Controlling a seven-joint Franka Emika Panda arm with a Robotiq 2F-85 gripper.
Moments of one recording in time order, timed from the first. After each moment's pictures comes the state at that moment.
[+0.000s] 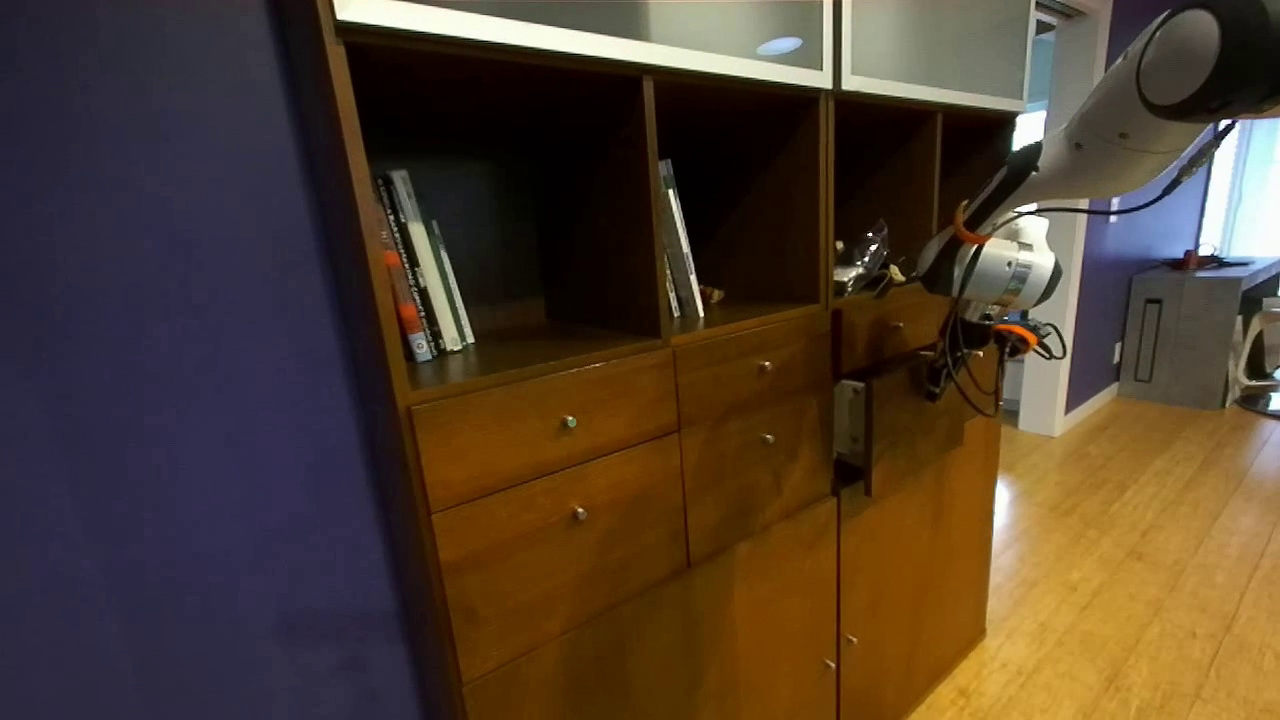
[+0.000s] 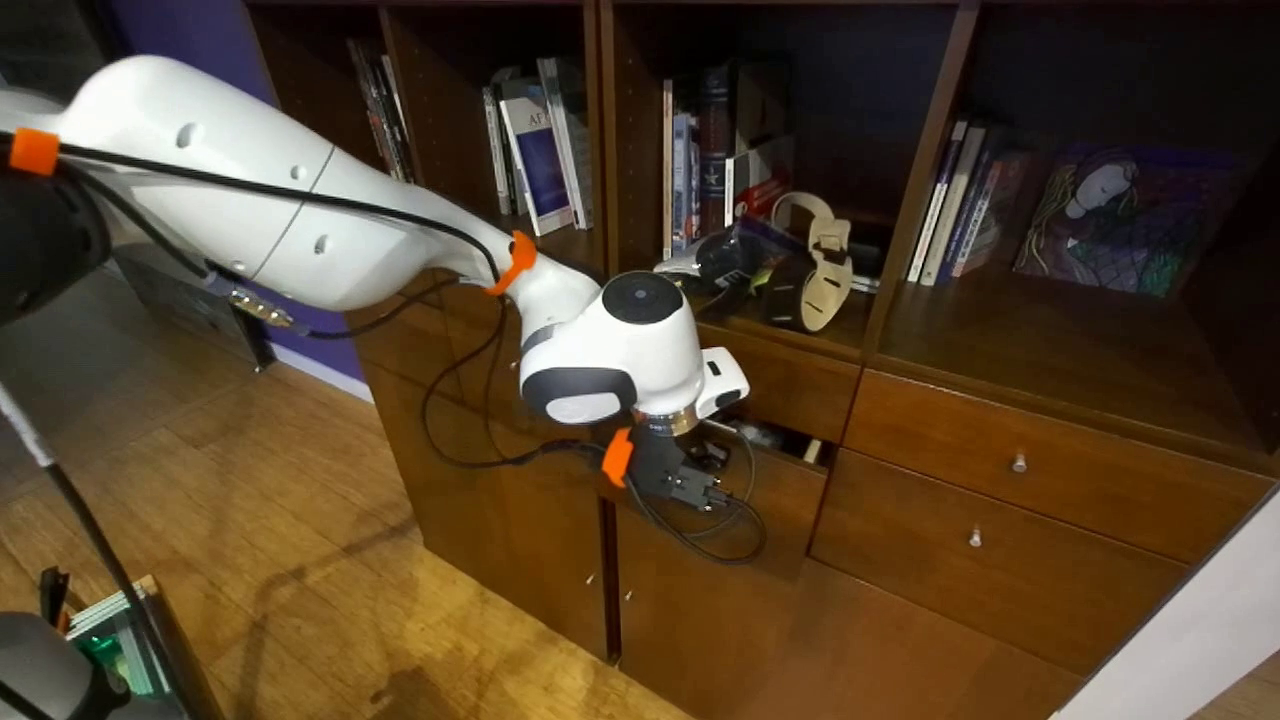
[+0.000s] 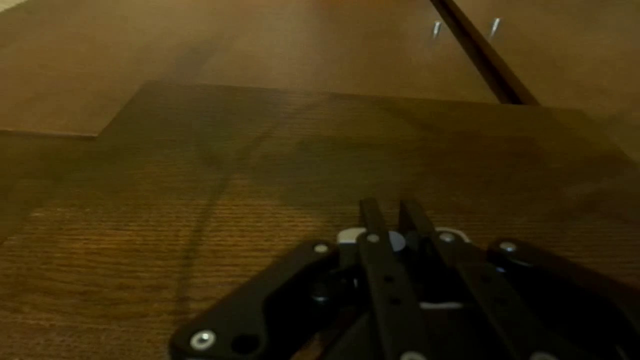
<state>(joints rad) -0.41 0.43 -0.05 -1.89 0.40 2.60 -1.01</state>
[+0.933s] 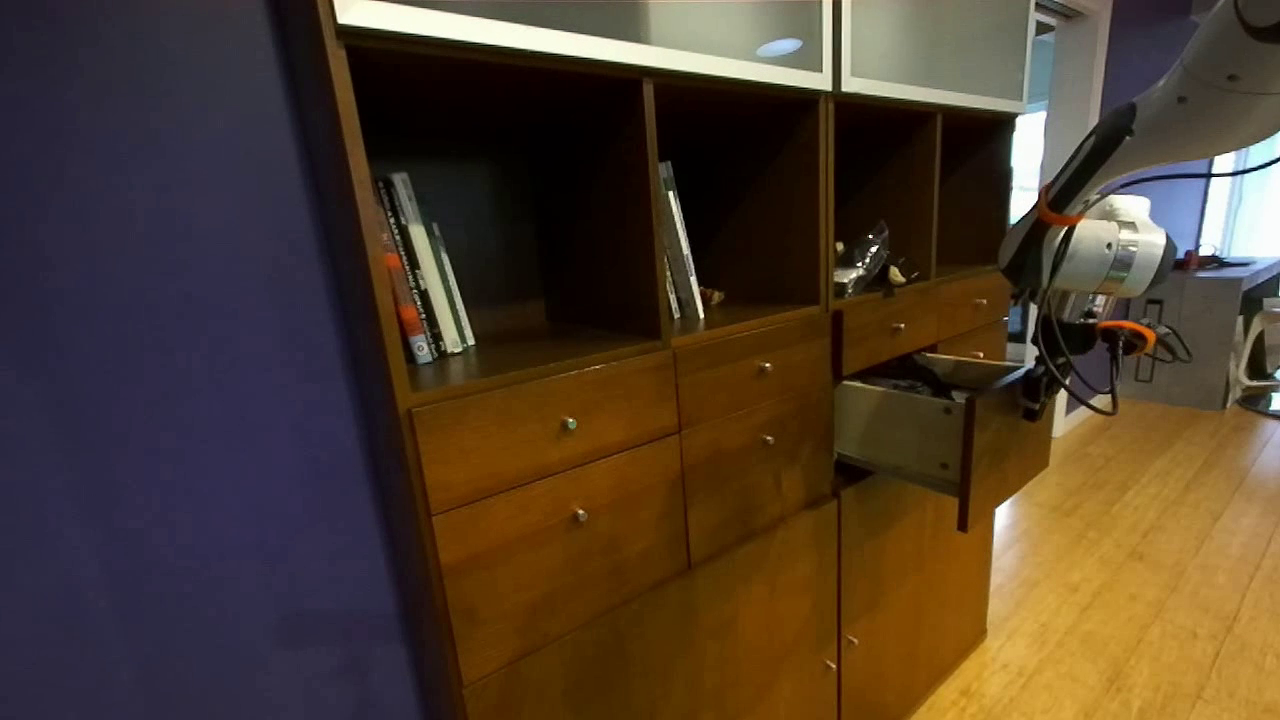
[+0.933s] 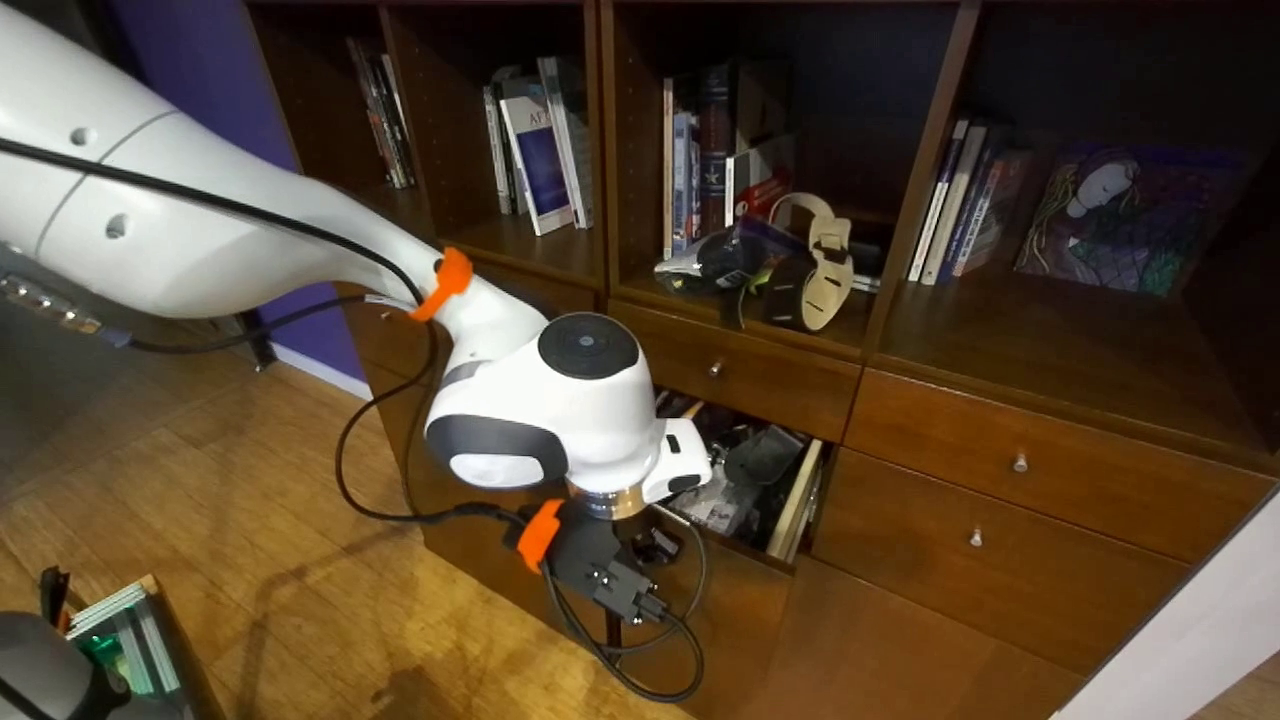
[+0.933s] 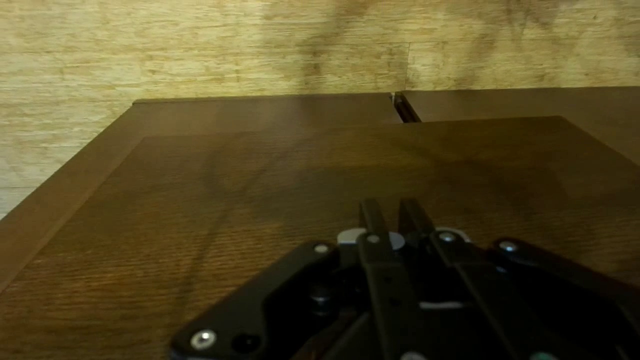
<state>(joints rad) -0.42 0.20 -0.20 -2.19 0.32 2.50 -1.02</state>
